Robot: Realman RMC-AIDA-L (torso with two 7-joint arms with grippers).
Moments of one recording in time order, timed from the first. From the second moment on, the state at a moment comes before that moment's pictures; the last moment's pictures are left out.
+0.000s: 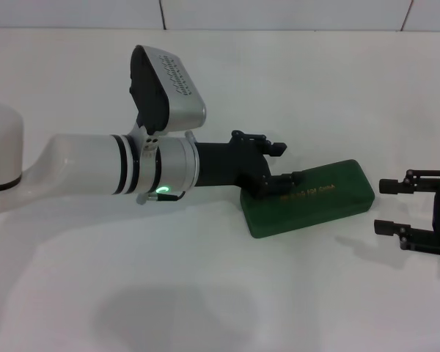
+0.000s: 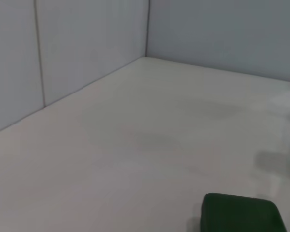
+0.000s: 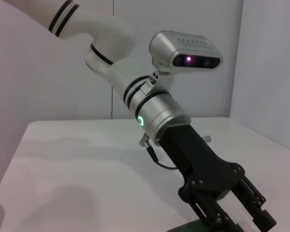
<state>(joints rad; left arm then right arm) -0.74 -2.11 1.69 0.42 1.25 0.90 -1.22 0.38 1.95 -0.81 -0.59 -1.82 -1.71 0.90</state>
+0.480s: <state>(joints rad) -0.63 -2.09 1.65 0.42 0.83 1.18 -0.91 0.38 1.96 -0.72 -0.59 -1.77 -1.72 0.89</state>
